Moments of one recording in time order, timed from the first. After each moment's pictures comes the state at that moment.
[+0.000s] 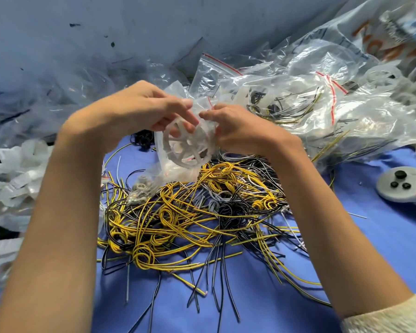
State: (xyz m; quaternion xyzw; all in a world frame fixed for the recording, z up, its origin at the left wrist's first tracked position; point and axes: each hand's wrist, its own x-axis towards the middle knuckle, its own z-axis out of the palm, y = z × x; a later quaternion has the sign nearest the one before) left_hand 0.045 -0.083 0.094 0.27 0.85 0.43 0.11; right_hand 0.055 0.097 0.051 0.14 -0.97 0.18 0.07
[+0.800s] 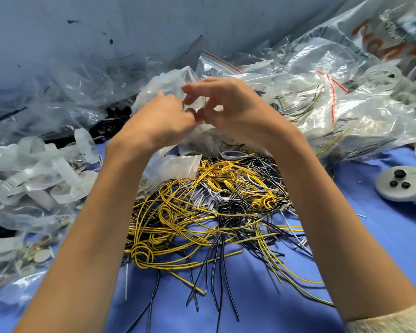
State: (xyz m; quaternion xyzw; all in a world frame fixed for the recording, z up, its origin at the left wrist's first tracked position) left_hand 0.021 -0.049 0.068 0.19 0.97 0.17 -0.03; right_hand 0.068 0.082 0.072 0.18 -0.91 0.32 0.18
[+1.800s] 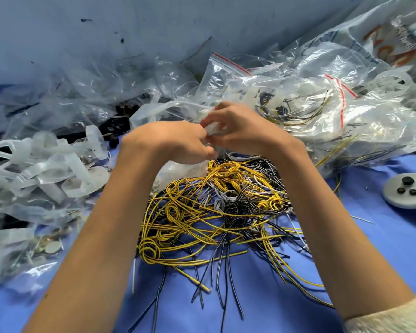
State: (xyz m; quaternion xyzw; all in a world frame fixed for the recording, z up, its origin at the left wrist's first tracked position) left_hand 0.030 -0.049 0.061 0.30 0.95 0.00 0.11; right_hand 0.054 0.090 0.048 0.16 -0.96 0.22 0.09
